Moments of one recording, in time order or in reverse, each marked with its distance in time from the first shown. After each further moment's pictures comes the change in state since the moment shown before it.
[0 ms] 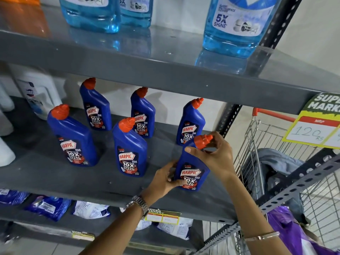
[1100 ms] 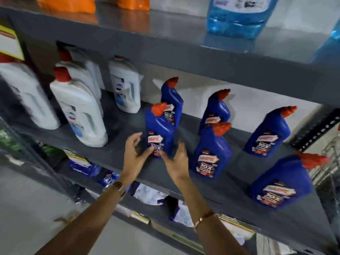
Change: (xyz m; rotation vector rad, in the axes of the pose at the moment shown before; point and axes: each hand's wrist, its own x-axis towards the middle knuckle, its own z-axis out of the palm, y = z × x) left_hand -0.095 -0.017 -0.258 0.030 0.761 0.143; right_hand -0.058 -0.082 0.282 0.112 -0.316 0.096
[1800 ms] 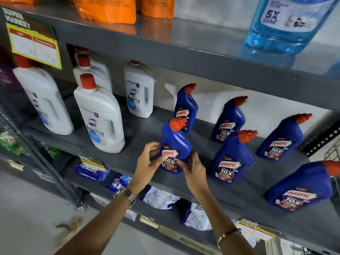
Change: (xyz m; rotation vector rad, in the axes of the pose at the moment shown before) left_hand 0.004 -0.004 -0.044 0.030 -0.191 -0.003; right_hand -0.007 0.008 0.023 -0.144 0.004 -0.046
